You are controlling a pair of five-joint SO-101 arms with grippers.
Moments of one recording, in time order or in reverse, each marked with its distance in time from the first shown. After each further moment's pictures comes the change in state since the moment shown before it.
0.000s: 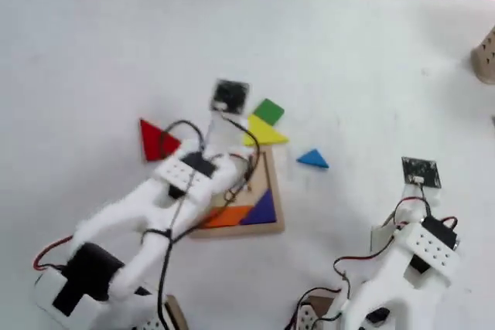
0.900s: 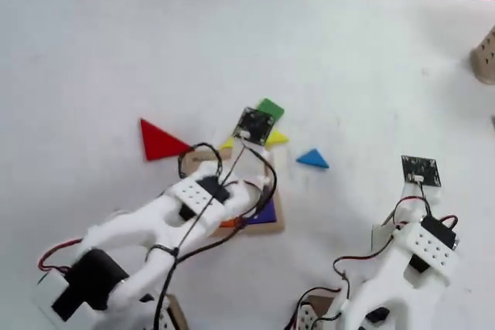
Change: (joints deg) left arm 5.7 -1.0 7.1 -2.1 0.2; right arm -0.1 0.0 0.0 -1.2 0.2
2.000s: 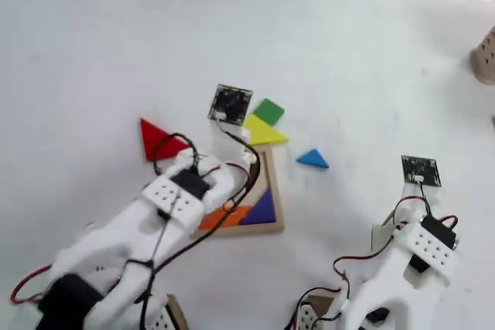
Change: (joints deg) left arm -5.3 -10.1 0.4 -2.3 0.0; right arm 0.0 0.0 0.0 0.0 0.0
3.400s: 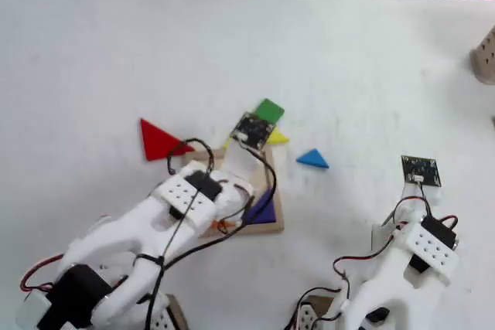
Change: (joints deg) left arm 3.1 2.4 -2.9 20.0 -7.6; right arm 0.0 0.0 0.0 0.0 0.2
